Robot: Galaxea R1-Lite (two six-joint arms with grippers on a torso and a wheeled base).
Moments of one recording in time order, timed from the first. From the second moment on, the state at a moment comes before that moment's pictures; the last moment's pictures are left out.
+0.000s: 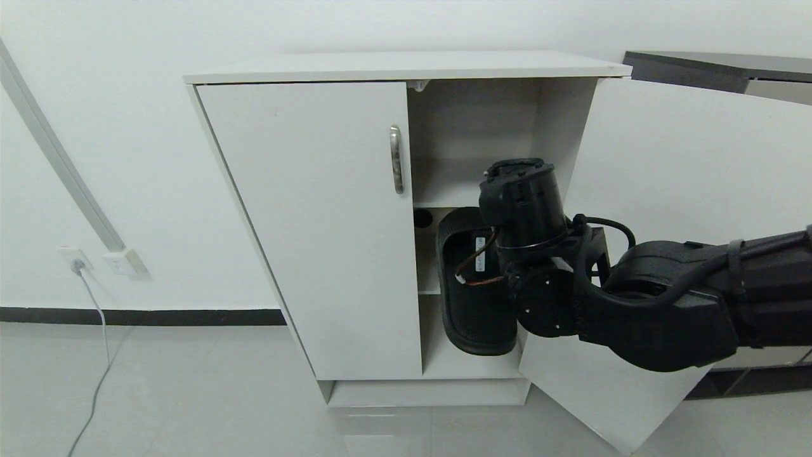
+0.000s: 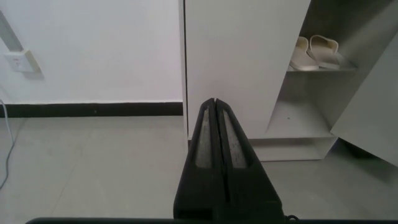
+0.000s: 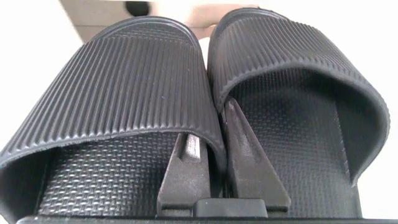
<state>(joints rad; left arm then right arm) 0.00 0.00 0.00 0.00 0.02 -0.01 0.86 1.92 -1.36 -0.23 -0.89 0.25</state>
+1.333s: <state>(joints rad) 0.00 0.00 0.00 0.00 0.01 -0.01 0.85 1.94 -1.41 -0.23 -0.89 0.19</state>
